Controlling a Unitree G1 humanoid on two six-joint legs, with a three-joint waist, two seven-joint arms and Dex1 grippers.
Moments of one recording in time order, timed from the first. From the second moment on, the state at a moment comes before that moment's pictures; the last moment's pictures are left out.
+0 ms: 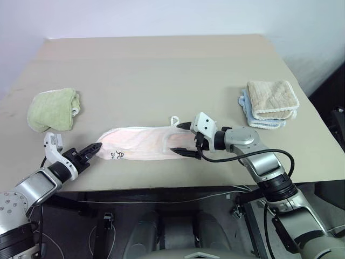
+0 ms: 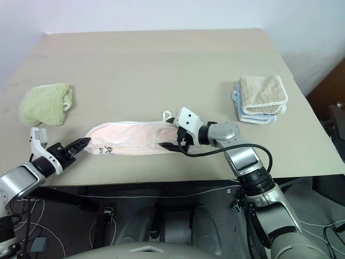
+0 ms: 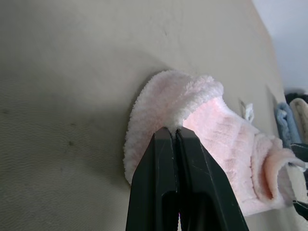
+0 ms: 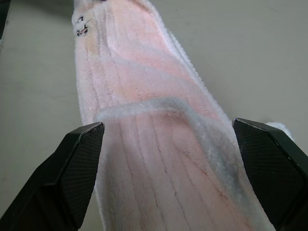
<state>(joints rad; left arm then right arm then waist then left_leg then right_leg) -0.05 0.57 0.61 -0.09 -1.36 1.10 -0.10 -0.54 -0.45 0.29 -0.03 0.16 0.39 0.93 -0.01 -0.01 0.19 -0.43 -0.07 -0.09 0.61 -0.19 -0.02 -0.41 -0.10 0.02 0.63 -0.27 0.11</state>
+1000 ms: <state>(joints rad) 0.07 0.62 0.61 -0.10 -1.73 1.08 0.18 -0.51 -0.46 0.29 -0.03 0.12 0.36 0.92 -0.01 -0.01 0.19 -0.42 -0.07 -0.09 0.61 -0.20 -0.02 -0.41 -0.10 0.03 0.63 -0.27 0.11</state>
